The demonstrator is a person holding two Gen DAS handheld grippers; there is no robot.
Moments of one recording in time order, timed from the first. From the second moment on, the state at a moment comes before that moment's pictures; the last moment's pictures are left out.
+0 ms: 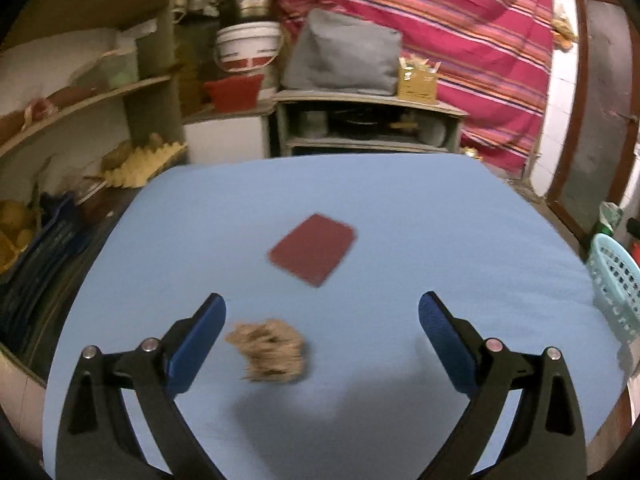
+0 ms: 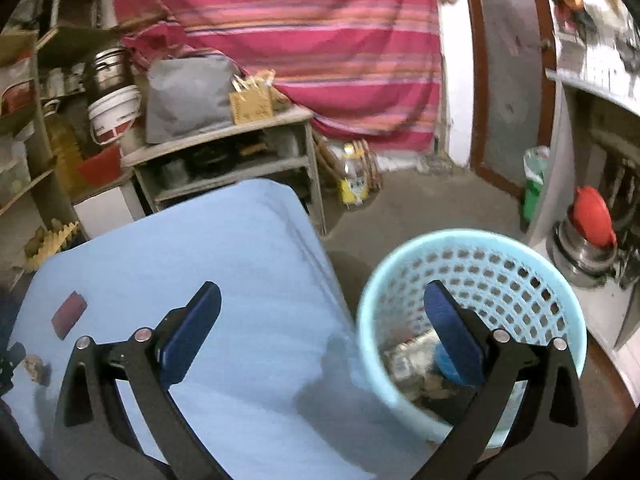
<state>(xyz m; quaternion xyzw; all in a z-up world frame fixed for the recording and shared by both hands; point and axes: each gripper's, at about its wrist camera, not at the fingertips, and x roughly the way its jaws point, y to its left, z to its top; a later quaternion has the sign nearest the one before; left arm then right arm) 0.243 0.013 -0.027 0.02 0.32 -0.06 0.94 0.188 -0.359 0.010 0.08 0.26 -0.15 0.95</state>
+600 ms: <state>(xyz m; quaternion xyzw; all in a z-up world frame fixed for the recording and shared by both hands) 0.278 0.051 -0.076 0.00 0.40 -0.05 0.92 0.223 -0.314 -0.005 0.07 0.28 -0.11 0.95</state>
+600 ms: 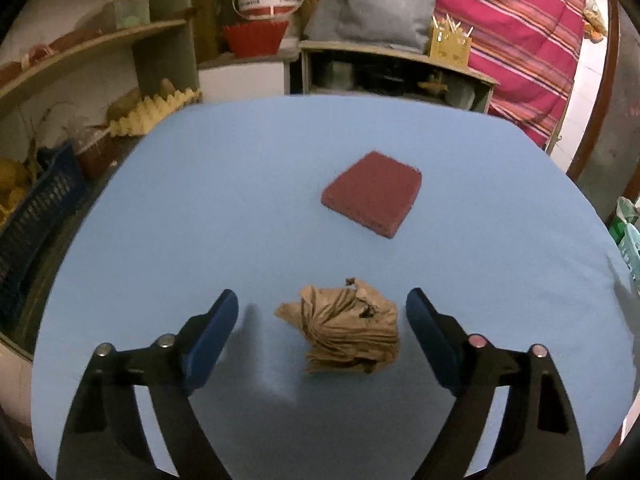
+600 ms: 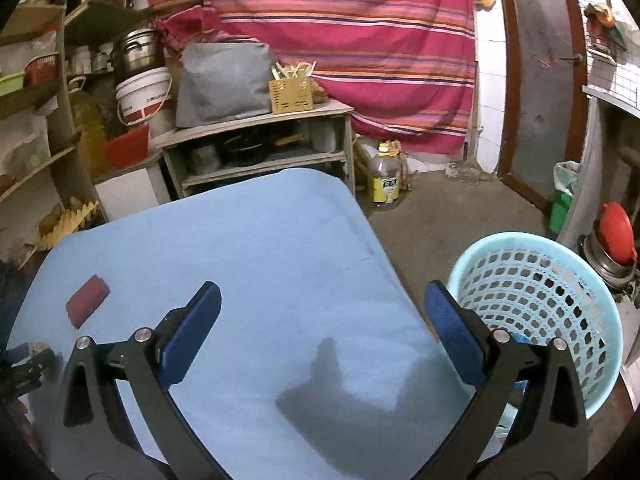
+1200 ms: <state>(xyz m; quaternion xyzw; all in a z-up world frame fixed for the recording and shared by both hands) 0.277 0.091 -0.020 0.01 0.31 -0.01 0.95 0.237 -0.233 -0.007 0.03 0.29 -0.03 0.96</state>
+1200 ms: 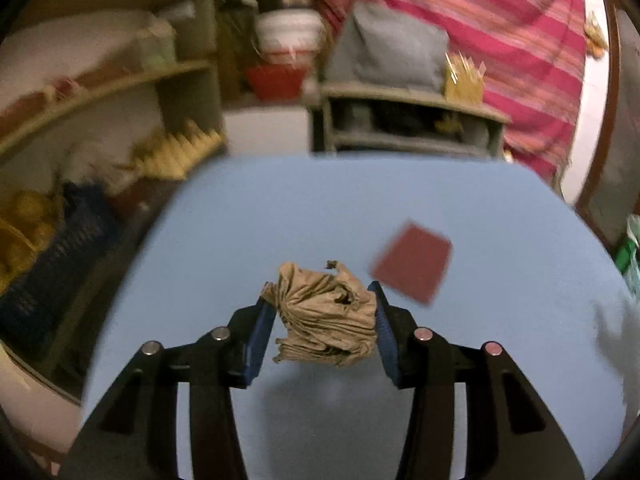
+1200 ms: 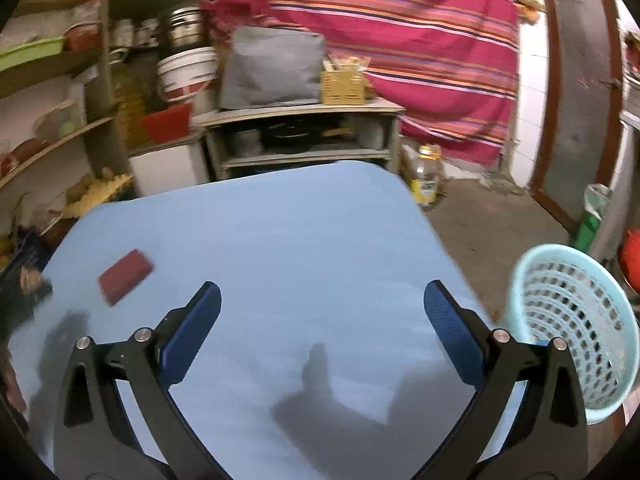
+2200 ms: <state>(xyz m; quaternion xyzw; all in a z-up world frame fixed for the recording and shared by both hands) 0.278 0.234 0.012 -0.09 0.26 0.08 0.96 0.398 0.006 -0.081 0.01 0.44 -0.05 0.90</state>
